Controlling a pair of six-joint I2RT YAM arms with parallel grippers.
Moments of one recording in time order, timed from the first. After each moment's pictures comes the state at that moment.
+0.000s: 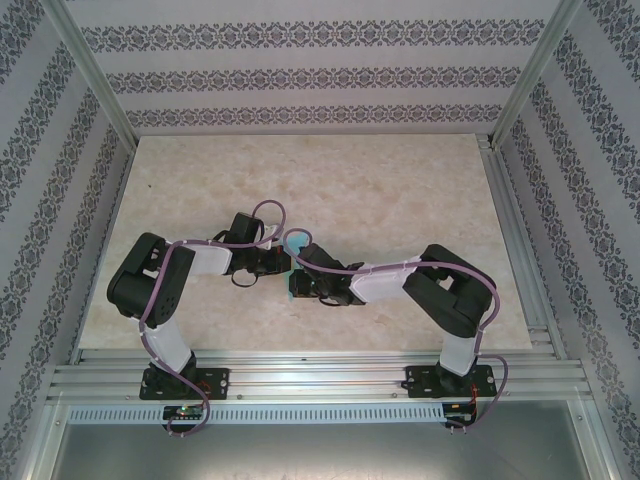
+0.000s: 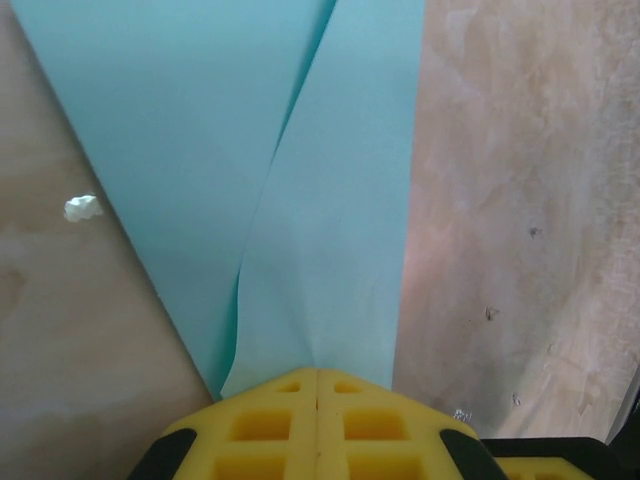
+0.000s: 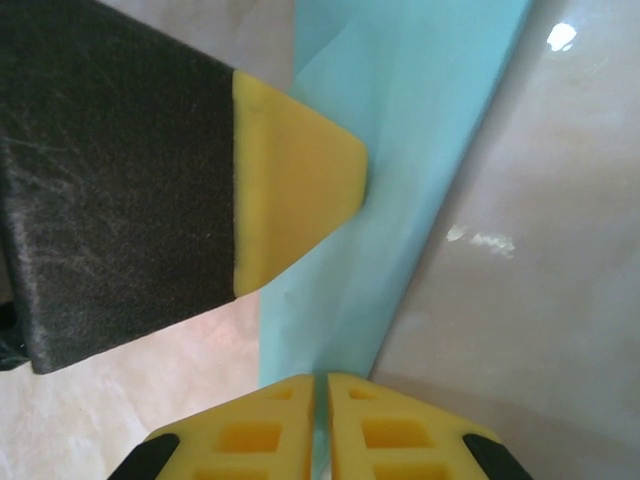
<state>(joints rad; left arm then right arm) -0.39 1.79 0.76 0.04 0.61 -0.49 0.96 1.84 0.87 0.12 -0.06 0.85</state>
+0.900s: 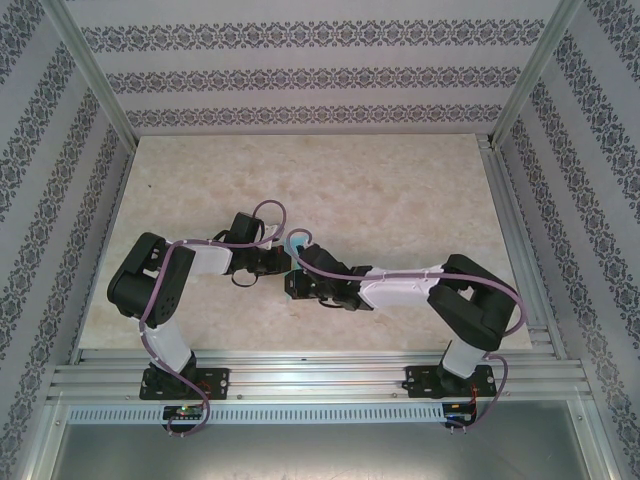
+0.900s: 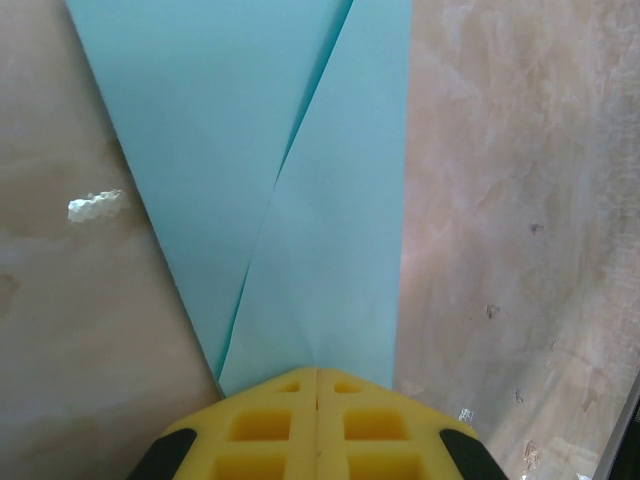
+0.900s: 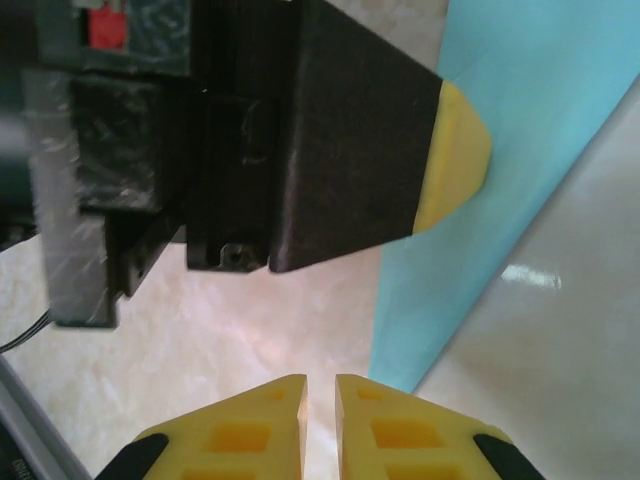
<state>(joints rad) -0.39 1.79 0.76 0.04 0.61 -0.48 0.99 1.72 0.85 0.11 -0.06 0.84</state>
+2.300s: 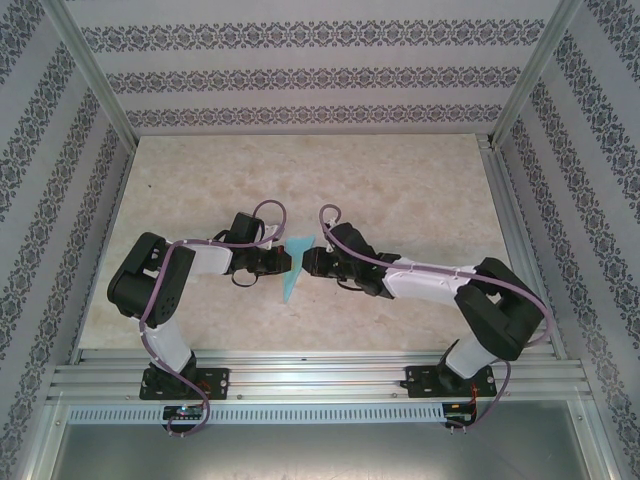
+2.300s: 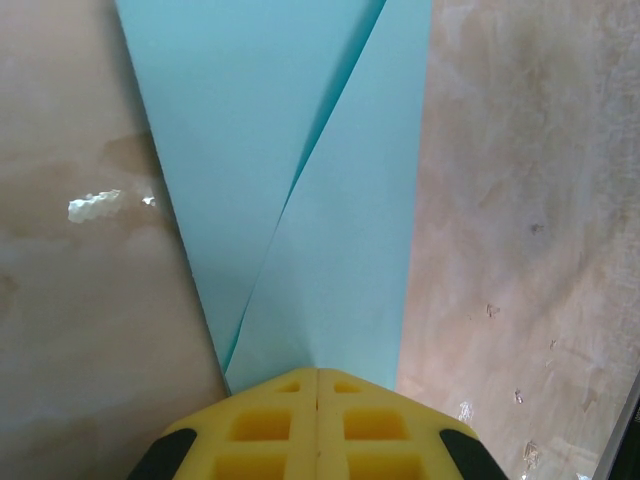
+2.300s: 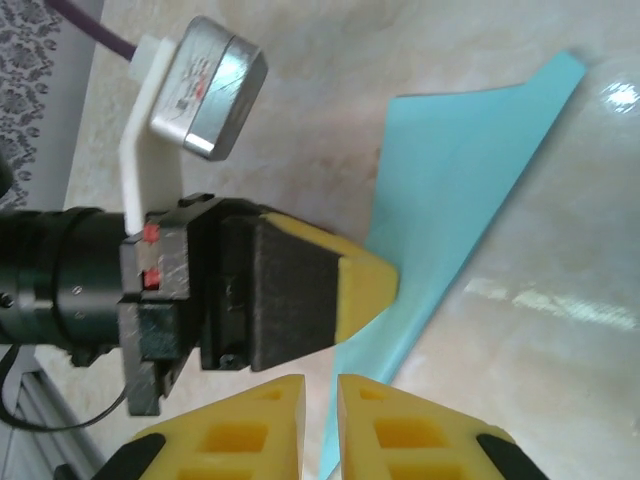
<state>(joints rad) -0.39 1.79 0.76 0.04 0.61 -0.48 0.81 1.58 0.79 0.14 -0.15 0.83</state>
